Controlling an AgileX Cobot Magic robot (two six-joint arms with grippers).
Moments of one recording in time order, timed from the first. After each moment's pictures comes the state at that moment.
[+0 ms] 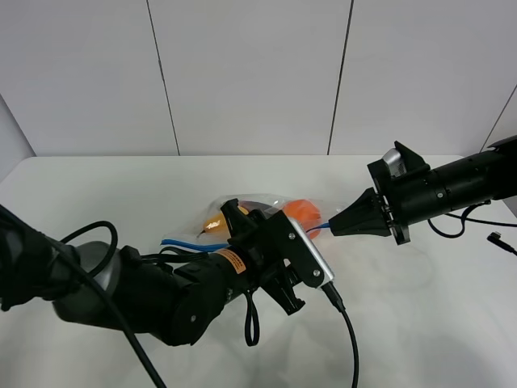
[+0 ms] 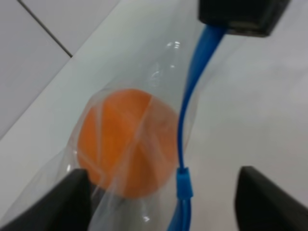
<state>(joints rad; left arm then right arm) -0.97 1.90 -0.78 -0.50 -0.75 0.85 -0.06 1.78 -0.93 1.18 1.21 -0.82</state>
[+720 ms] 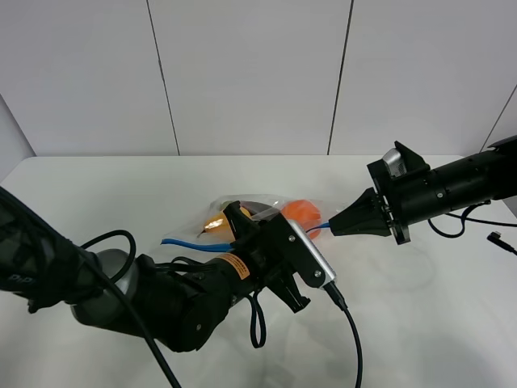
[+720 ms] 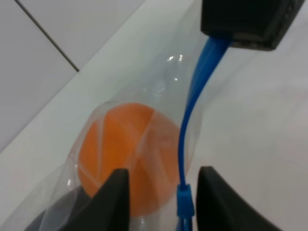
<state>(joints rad) -0.97 1.96 -0.78 -0.45 -0.86 0.76 -0.06 1.78 -0.93 1.18 1.20 -0.82</state>
